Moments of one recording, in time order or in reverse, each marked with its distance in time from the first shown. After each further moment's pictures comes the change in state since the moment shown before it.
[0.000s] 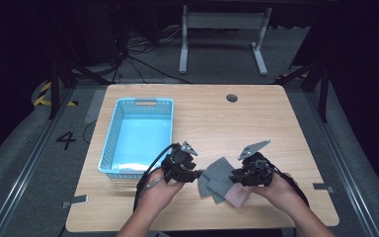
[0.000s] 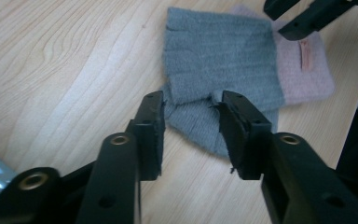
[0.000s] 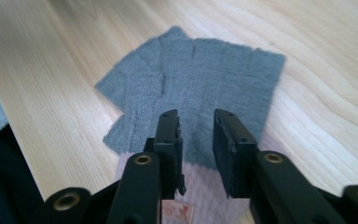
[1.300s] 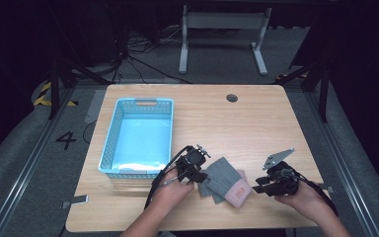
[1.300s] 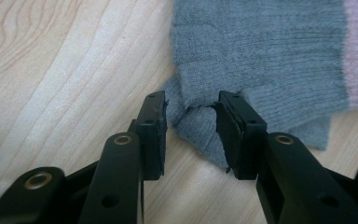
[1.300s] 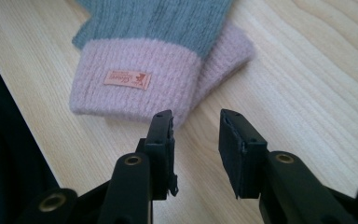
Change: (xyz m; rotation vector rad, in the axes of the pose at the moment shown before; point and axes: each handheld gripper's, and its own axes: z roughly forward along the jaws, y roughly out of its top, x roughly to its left) left arm -0.004 0.013 0.052 0.187 0.074 0.008; right arm -0.025 -0.055 -0.025 0.100 -0.001 -0.023
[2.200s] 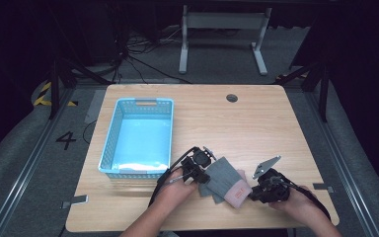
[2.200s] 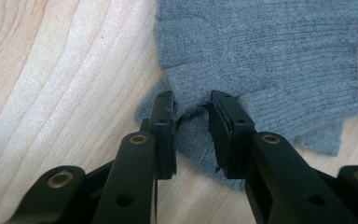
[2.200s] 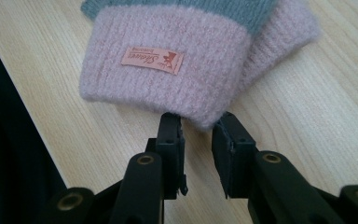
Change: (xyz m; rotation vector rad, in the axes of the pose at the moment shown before) left arm -0.006 0.009 0.014 0.070 0.014 0.060; right arm 0.016 0.000 0.025 0.085 0.025 -0.042
